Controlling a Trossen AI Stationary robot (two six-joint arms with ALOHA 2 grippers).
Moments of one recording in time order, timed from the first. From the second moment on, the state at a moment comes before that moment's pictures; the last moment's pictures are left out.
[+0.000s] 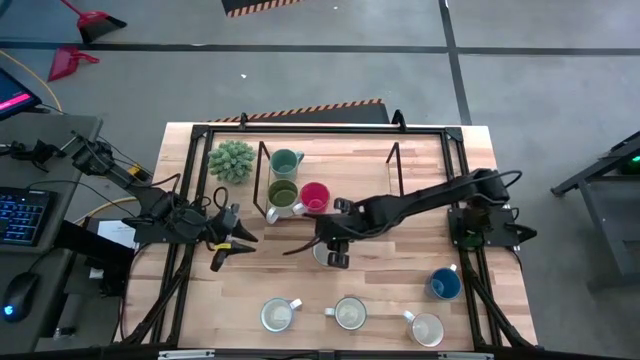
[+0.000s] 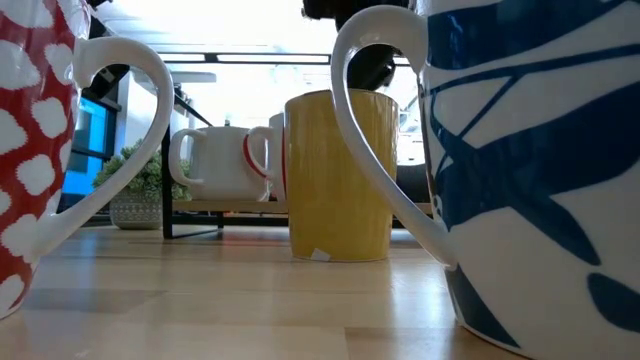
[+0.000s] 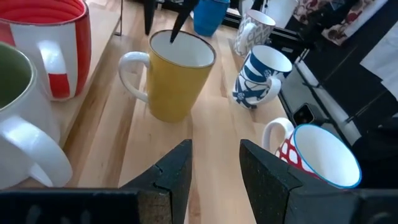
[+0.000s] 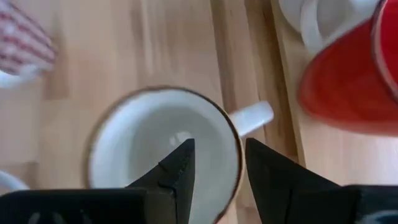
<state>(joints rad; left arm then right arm) -0.56 0.66 0.39 -0.16 -0.32 -0.46 0.21 1.87 1.56 -0.78 0.14 0.27</state>
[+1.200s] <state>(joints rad) -0.56 0.66 0.39 -0.16 -0.27 -0.43 0.21 1.95 1.57 -0.80 0.16 0.36</state>
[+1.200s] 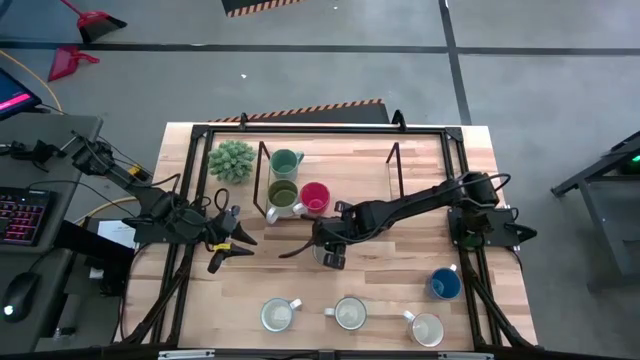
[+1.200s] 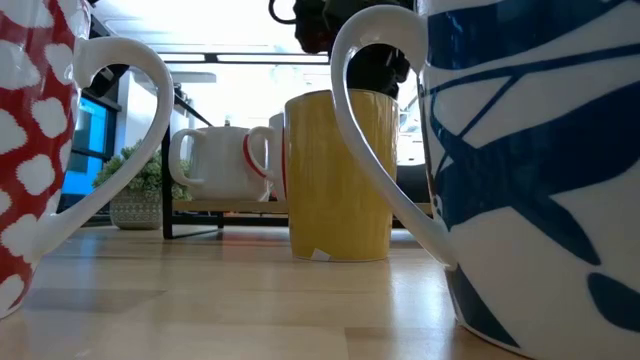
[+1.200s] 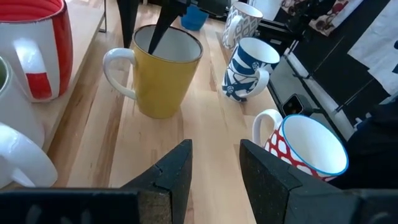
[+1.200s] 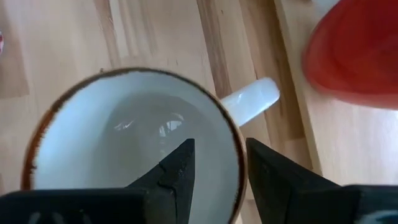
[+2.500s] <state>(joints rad) -0.56 0.66 0.39 -0.16 -0.27 -0.43 0.23 2.01 1.69 -0.79 0.11 0.46</state>
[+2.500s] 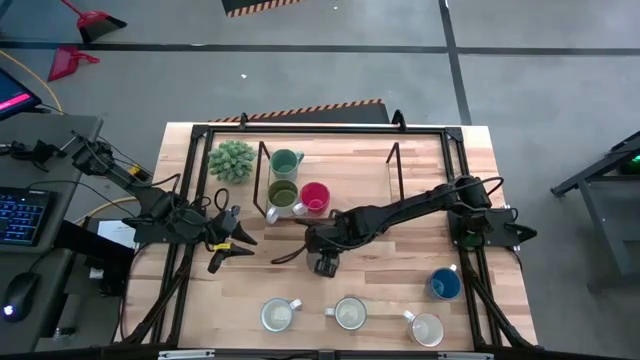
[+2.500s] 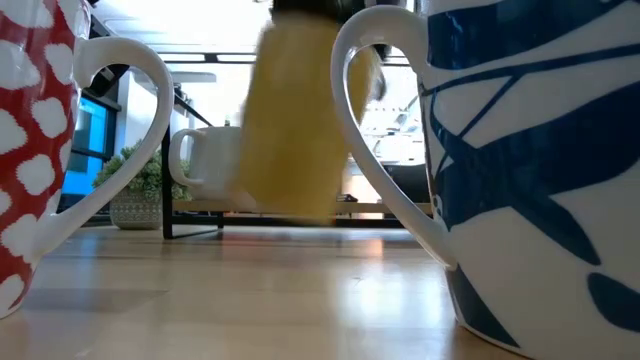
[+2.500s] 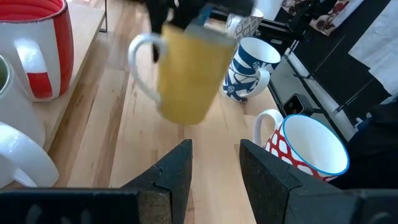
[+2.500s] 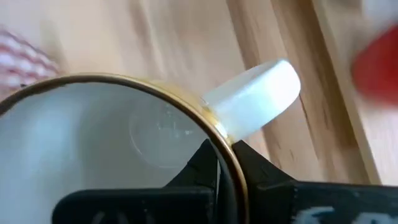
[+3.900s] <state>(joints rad) -0.56 0.66 0.39 -0.18 -0.27 -0.44 -0.42 2.03 2.35 -1.39 0.23 0.28</state>
